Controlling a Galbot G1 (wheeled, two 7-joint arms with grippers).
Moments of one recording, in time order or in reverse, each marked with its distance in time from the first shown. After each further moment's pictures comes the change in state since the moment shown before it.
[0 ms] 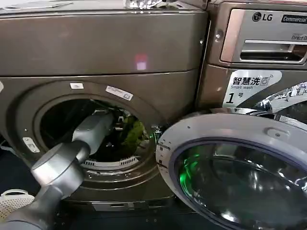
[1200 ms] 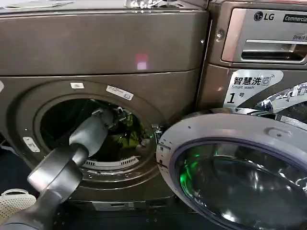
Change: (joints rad) left arm 0.041 0.027 -0.232 -0.096 -0.283 0.124 -0.264; right arm 0.006 -0.006 -0.006 -0.009 -0.003 0.000 0.001
